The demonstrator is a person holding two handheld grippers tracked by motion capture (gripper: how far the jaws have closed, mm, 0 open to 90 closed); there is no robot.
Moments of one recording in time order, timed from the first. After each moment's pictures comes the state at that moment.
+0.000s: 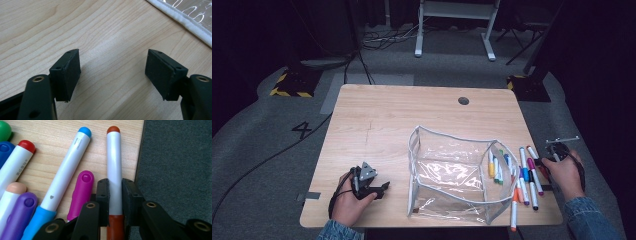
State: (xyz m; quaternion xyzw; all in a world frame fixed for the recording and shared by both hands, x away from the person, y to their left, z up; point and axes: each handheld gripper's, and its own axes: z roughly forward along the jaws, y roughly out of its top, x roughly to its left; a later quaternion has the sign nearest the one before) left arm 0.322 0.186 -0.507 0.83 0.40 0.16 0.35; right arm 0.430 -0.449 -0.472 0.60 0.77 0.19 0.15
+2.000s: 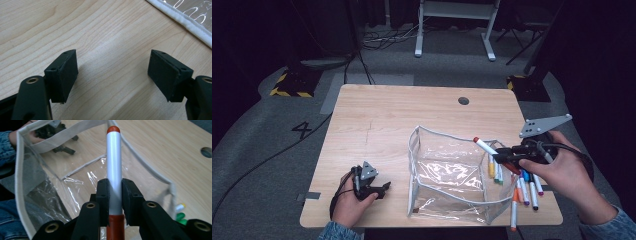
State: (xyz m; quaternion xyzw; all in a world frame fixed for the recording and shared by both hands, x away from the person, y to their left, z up) left arm 0.324 0.184 -0.507 0.83 0.41 0.15 0.35; right arm 0.328 -0.255 -0.265 0.27 0.89 0.35 0.08
